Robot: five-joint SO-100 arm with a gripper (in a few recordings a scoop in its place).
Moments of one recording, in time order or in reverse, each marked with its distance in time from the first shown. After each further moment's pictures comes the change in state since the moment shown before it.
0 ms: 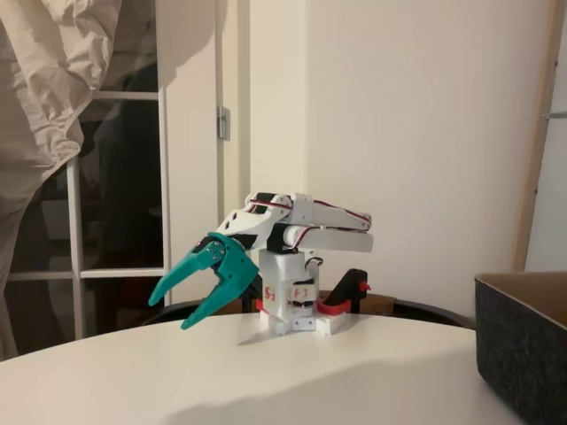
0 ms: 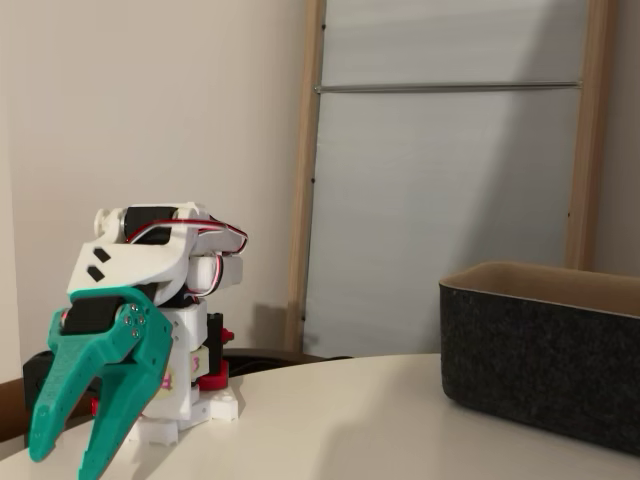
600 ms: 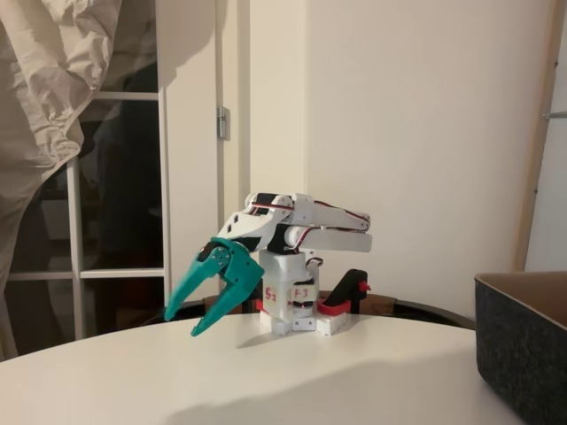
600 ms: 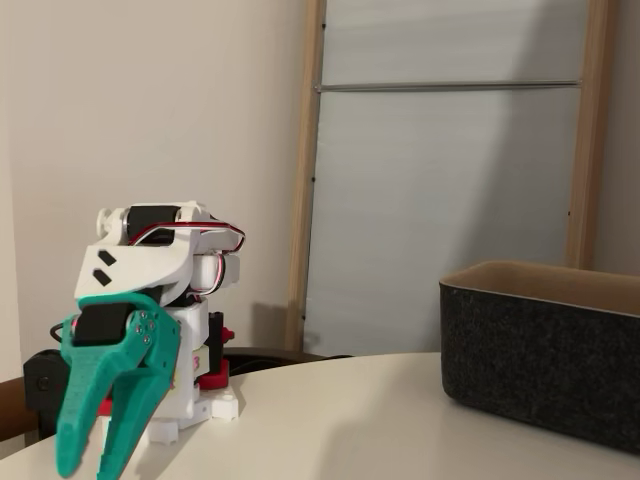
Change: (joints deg) arm -1.3 0.0 0.1 4.6 -1.1
